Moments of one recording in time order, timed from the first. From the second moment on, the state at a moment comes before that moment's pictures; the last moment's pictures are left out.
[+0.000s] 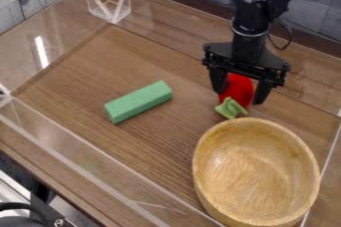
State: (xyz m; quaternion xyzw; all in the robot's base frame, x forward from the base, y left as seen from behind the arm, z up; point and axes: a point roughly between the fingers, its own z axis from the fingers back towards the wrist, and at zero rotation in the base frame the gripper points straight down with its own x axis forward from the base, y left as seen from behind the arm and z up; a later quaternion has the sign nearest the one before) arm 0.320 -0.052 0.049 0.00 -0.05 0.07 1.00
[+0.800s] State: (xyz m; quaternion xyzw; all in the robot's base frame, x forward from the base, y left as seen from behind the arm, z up) arm 0.332 -0.027 0.045 0.00 -0.06 0.01 1.00
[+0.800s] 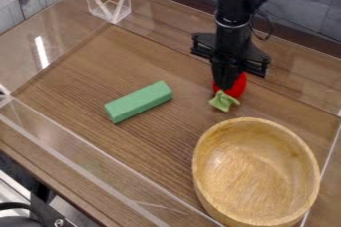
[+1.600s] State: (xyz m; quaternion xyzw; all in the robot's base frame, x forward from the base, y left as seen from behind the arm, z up) arm 0.345 -0.030 0.040 0.01 -0.07 0.01 1.00
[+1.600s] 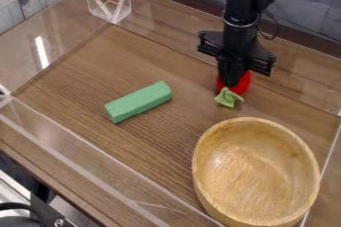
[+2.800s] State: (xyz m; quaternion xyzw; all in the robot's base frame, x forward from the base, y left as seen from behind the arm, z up) arm 0.345 0.016 0.127 -0.04 -0.13 0.08 0.99
